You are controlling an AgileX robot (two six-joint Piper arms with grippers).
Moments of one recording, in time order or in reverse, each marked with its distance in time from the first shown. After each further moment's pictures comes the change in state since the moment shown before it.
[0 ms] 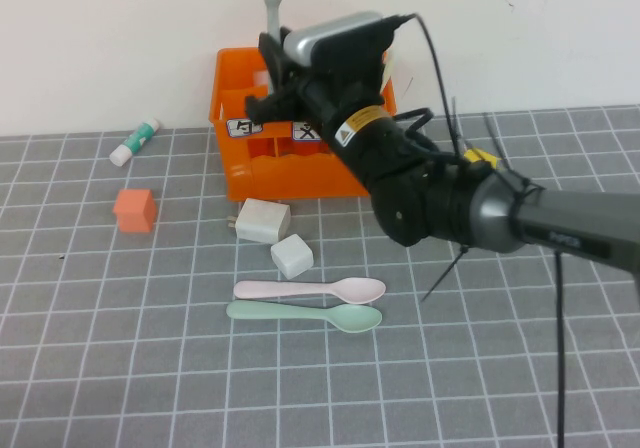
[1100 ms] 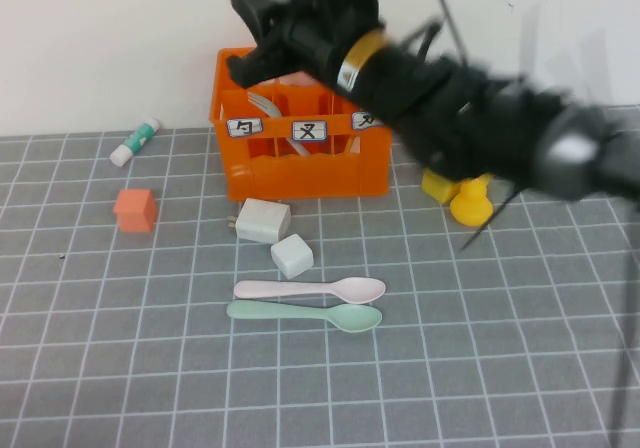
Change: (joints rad) right arm -0.002 -0.196 -0.028 -0.324 0.299 0.104; left arm 0.000 0.000 0.000 0.000 0.000 -0.002
